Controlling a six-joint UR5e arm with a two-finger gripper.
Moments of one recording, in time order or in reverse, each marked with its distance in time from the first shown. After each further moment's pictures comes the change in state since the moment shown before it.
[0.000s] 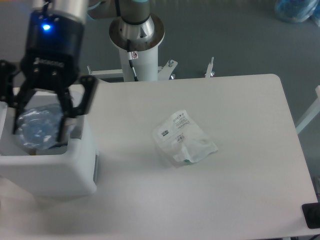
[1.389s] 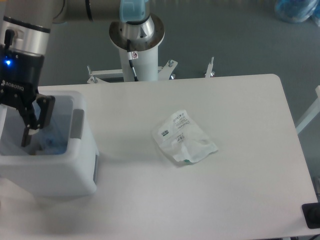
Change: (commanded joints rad) arm -0.068 0.052 -0.143 -0.002 0.000 -0.003
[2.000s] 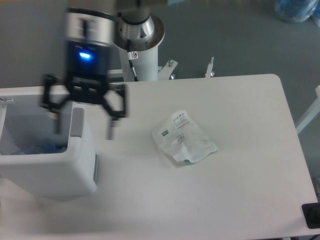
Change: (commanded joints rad) arm 0.385 -0.021 -0.077 -0.009 -0.006 0.032
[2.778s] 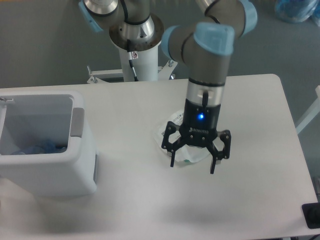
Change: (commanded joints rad) arm 0.160 -0.198 -0.037 -0.143 -0.104 0.961
